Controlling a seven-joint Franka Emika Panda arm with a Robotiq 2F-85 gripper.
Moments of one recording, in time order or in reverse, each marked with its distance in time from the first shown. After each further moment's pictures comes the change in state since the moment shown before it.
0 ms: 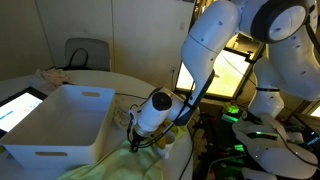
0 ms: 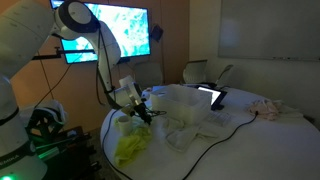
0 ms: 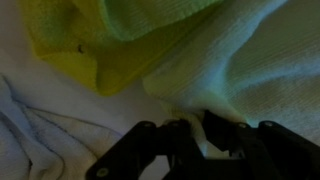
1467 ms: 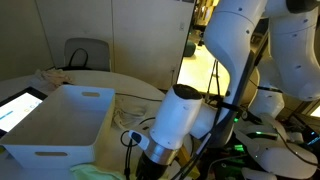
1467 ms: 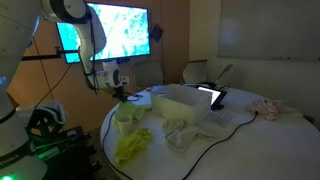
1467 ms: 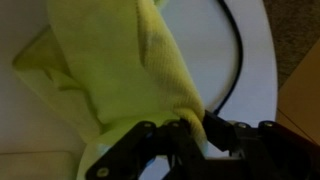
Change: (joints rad) arm -0.265 -0.184 0.606 -0.126 0.349 0.011 -0.428
